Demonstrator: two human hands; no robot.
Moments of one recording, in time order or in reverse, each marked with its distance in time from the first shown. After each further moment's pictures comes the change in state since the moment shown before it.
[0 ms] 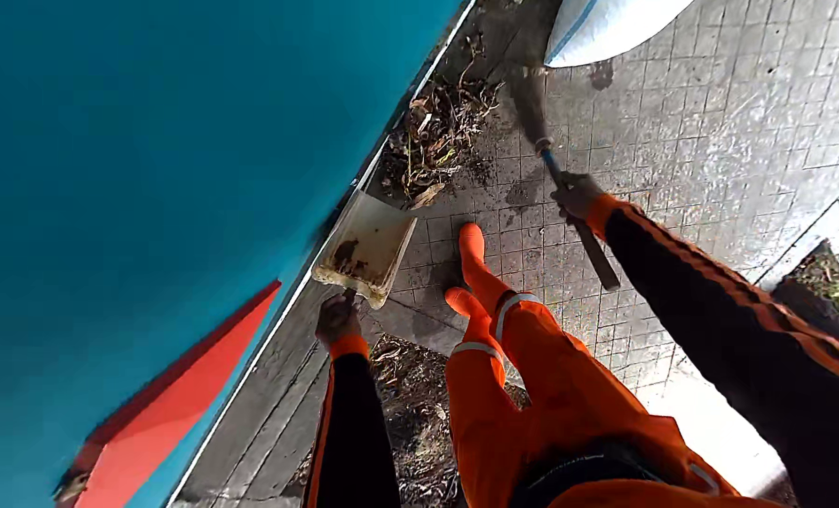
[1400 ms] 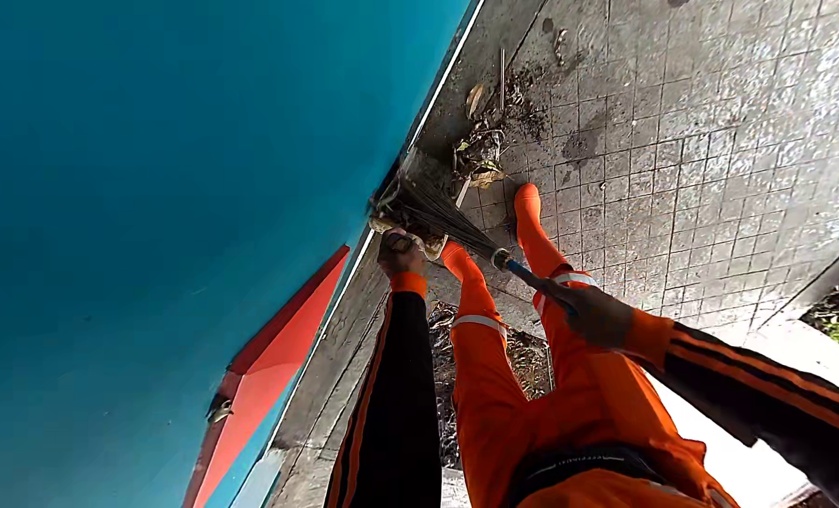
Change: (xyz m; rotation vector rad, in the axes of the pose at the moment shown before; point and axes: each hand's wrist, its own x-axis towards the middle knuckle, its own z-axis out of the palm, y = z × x) left_hand 0.064 0.012 -0.011 0.230 -0.161 0.045; right_hand -0.215 0.014 0.208 -0.439 -0.586 -0.217
